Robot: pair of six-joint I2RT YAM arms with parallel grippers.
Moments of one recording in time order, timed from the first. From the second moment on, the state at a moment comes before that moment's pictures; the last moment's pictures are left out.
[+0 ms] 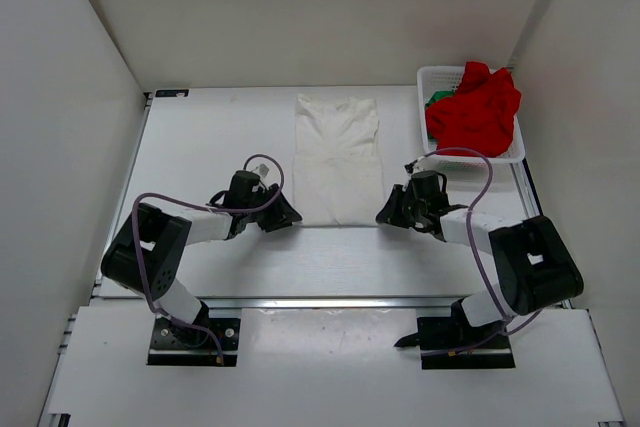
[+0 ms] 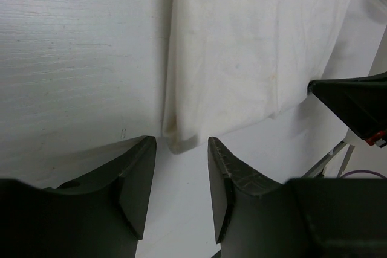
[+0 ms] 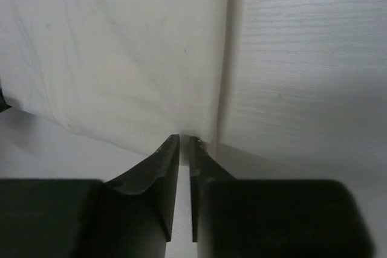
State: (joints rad) left arm -0.41 1.58 0.59 0.22 0.35 -0.81; right arm 0.32 1.48 0.56 0.13 -0.27 0.55
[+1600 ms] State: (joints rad) left arm -0.53 0.82 0.35 -0.32 0.34 -0.84; right arm 0.65 0.66 0.25 -0.35 -0.24 0.75
